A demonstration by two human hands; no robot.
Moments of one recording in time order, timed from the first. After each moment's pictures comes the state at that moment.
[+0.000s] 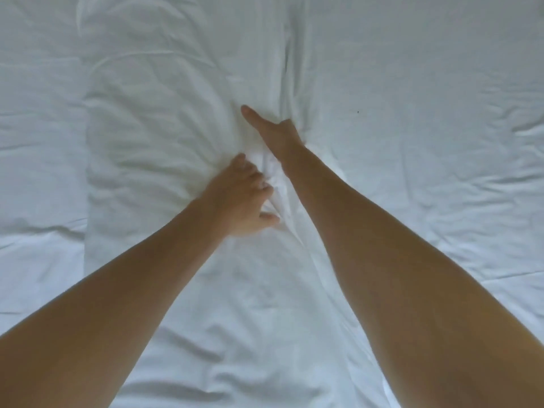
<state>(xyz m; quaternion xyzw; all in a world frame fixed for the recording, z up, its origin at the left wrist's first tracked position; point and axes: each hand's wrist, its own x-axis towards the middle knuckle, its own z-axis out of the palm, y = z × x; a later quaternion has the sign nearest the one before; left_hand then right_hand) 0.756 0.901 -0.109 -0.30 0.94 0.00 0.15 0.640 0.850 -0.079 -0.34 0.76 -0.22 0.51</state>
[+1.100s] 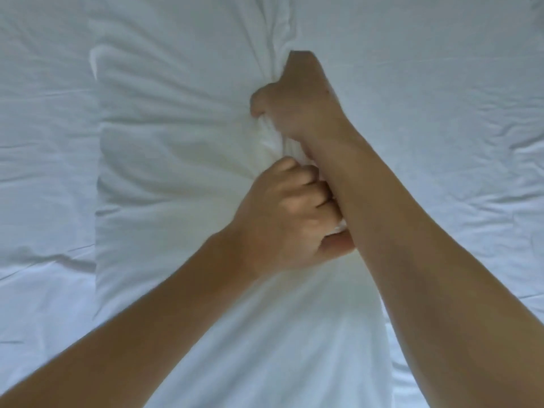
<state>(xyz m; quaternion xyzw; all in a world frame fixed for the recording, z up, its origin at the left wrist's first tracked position) 0.689 0.907 -0.013 -0.22 0.89 0.04 -0.40 0.609 0.825 0.030 -0.50 0.73 -0.30 0.36</state>
